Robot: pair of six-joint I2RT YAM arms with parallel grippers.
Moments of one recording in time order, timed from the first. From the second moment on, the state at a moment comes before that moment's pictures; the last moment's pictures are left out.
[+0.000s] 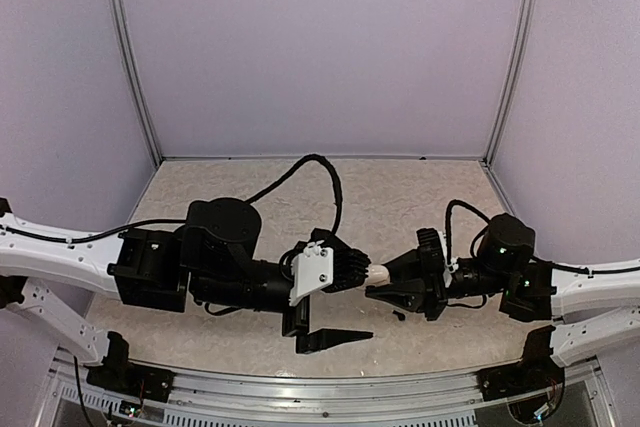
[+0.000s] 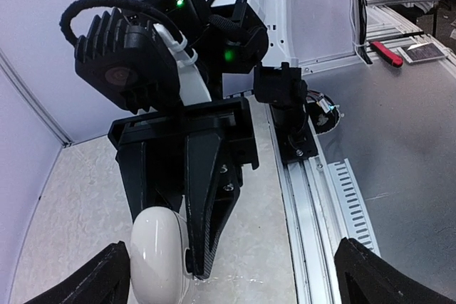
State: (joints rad) left arm -1.42 1.35 1.08 -0.03 0.07 0.33; right arm 1.05 0.99 0.45 0.57 -0.53 -0.11
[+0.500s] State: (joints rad) left arm -1.18 1.19 0.95 0.21 -0.13 0.02; right arm 0.80 1.08 0.51 0.52 -0.49 0.09
